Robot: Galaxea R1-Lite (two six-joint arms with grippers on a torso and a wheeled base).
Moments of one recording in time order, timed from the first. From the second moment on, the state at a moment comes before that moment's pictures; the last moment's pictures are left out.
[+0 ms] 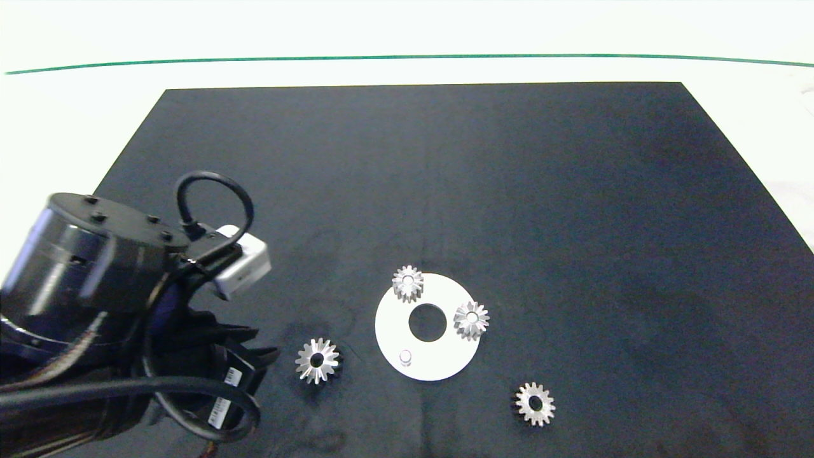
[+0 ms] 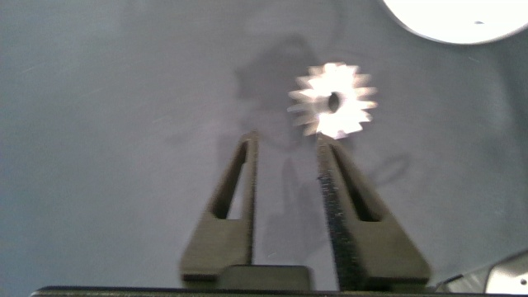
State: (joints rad) left arm -0.71 1.30 -0.88 0.32 0.35 0.00; right arm 0.32 0.66 -0.74 0.39 -0.05 -0.24
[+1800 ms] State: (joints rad) left arm -0.04 0.35 -1.18 0.93 0.34 0.07; right arm 0.46 0.56 -0.74 0.46 -0.06 -0.25
